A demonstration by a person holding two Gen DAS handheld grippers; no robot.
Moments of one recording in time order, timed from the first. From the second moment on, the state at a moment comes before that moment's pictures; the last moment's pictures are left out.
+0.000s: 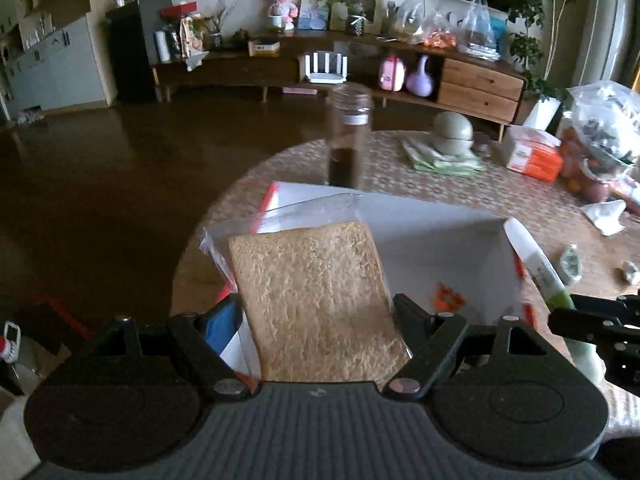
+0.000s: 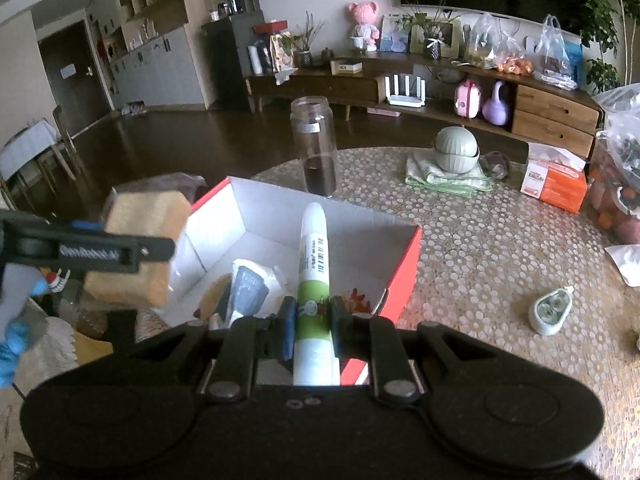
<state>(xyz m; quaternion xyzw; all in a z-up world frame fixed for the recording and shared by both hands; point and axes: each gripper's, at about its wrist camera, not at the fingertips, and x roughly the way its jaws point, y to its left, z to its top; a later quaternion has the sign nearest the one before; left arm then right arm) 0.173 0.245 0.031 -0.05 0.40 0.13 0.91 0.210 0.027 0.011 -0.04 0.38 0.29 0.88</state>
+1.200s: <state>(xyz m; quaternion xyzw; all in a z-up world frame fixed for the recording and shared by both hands) 0.257 0.256 -0.063 0.02 0.50 0.09 0.86 0.234 0.082 -0.058 -0.14 0.43 0.30 0.84</state>
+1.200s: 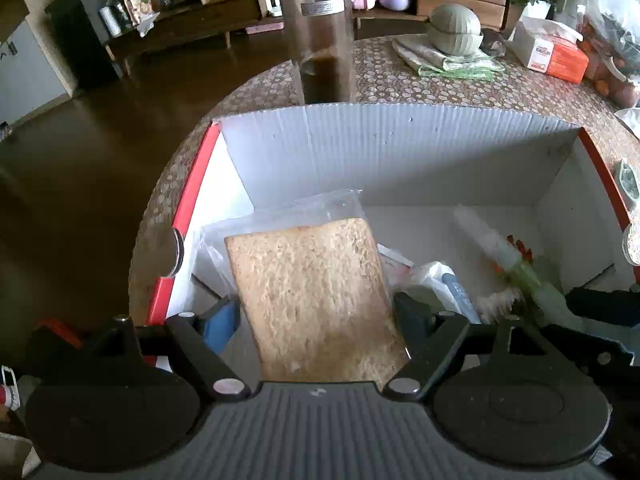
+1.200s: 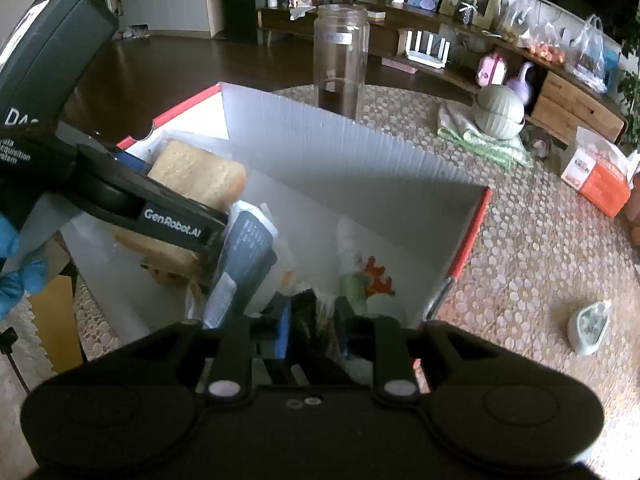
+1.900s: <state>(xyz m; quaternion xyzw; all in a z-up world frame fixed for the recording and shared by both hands) 0.223 0.252 -0.037 0.00 0.48 0.11 0.87 0.205 0.031 -0.015 -0.08 0.39 0.33 0.86</state>
